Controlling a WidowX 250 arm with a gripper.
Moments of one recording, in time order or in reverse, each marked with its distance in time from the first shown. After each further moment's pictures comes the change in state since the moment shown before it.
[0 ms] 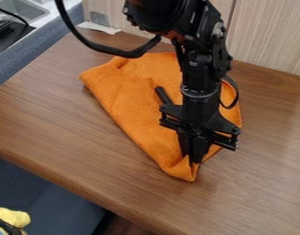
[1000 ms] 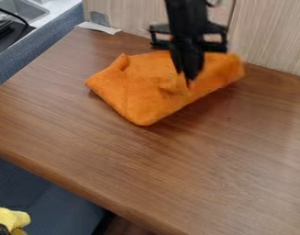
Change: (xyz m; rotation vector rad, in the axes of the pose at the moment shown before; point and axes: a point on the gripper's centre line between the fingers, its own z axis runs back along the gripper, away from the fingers) arm 0.061 0.056 0.088 -0.108 -0.129 0.094
